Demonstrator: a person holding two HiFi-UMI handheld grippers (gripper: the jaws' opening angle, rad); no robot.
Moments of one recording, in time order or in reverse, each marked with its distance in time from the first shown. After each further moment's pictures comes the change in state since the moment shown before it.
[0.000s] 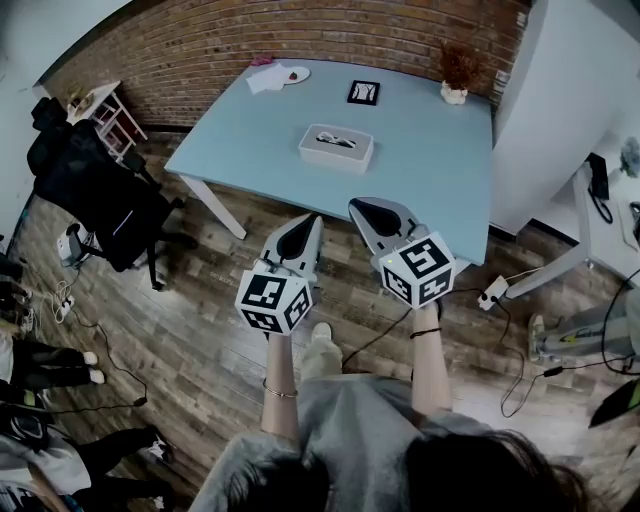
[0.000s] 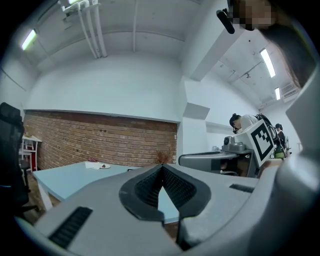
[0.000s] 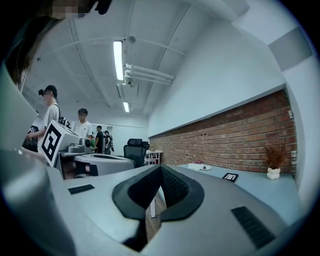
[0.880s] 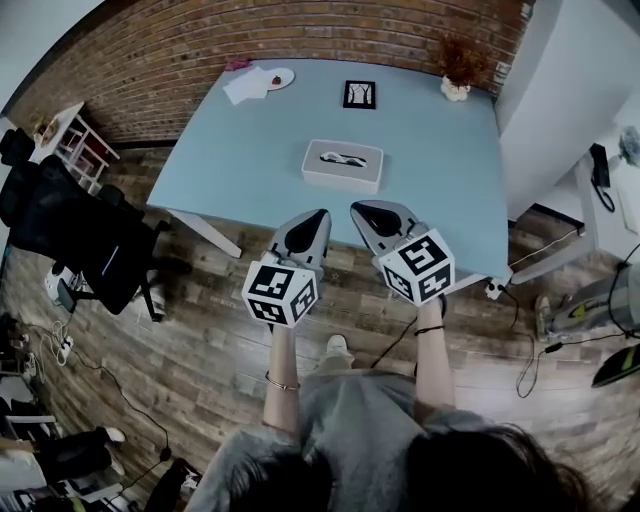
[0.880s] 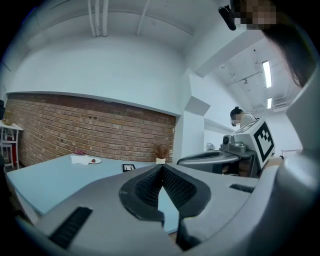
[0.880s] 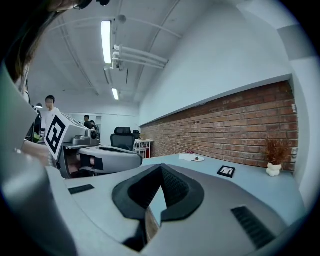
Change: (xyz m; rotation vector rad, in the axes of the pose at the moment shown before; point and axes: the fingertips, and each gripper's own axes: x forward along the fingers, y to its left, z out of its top) left arm 0.097 0.118 -0.016 -0.039 0.084 -0.167; right arm 0.132 -0.057 -0.029 0.010 0.143 -0.100
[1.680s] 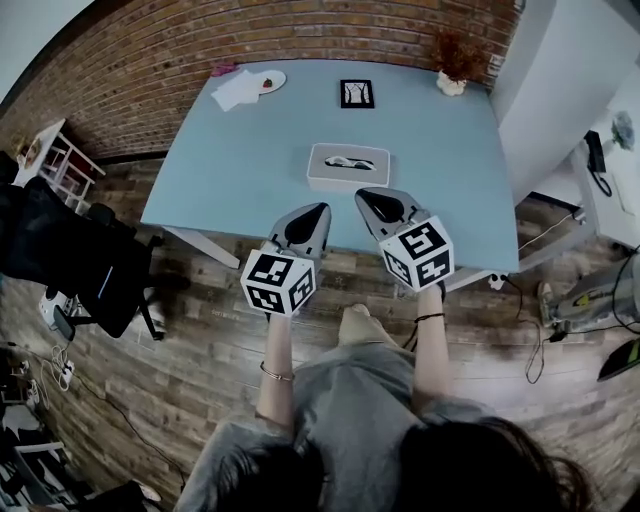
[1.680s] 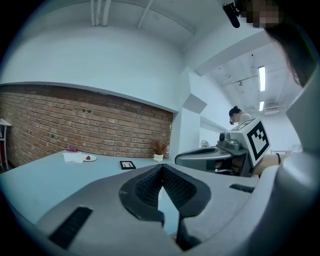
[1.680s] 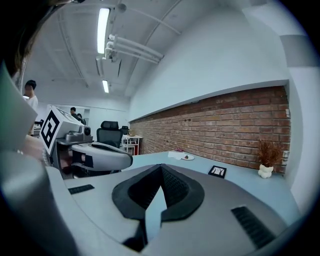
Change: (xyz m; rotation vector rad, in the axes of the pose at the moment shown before) left arm 0.024 0.054 -0.014 0.004 0.043 -0.110; right arm 0.053 -0.031 -0.008 -0.016 0.037 -0.143
